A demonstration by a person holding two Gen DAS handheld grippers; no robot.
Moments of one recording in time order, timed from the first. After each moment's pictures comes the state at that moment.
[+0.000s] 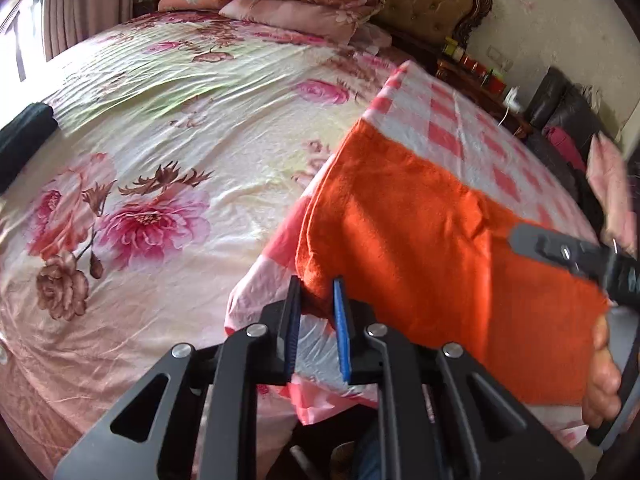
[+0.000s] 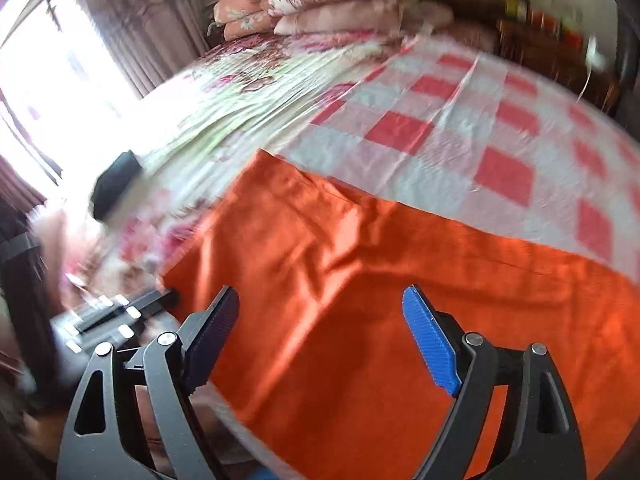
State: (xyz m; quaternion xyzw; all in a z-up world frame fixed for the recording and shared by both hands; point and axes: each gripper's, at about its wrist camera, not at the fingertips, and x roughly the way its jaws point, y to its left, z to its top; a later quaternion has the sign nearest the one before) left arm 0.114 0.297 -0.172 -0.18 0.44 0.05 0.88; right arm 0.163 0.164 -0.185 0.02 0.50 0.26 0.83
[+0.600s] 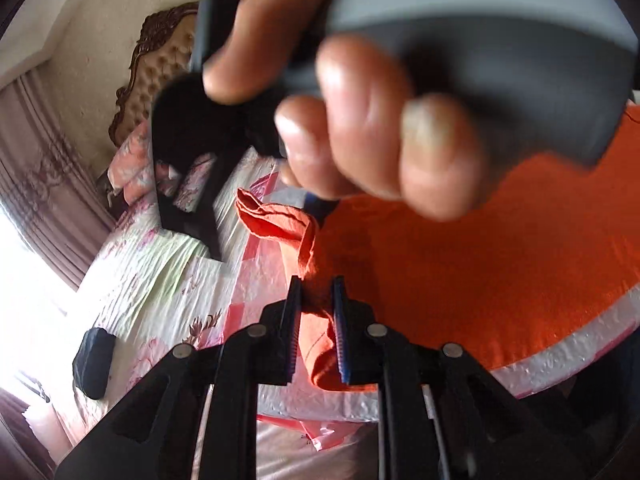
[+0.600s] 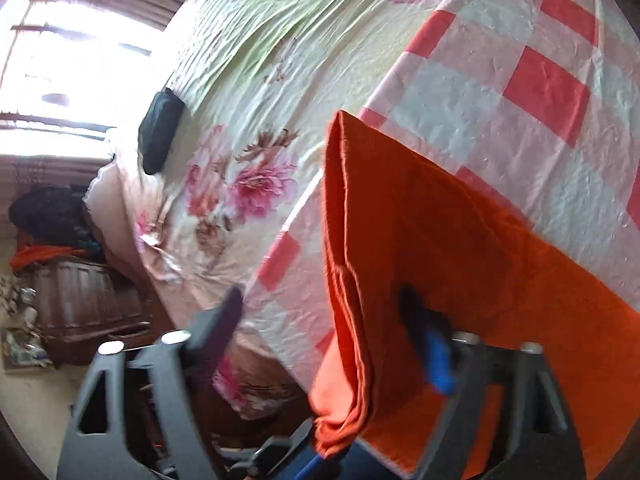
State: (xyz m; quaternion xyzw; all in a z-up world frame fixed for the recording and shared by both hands) left arm 0.098 0.121 -0.137 0.22 0.36 0.03 0.91; right arm 0.237 0.256 -0.197 0.02 0.68 0.33 0.65
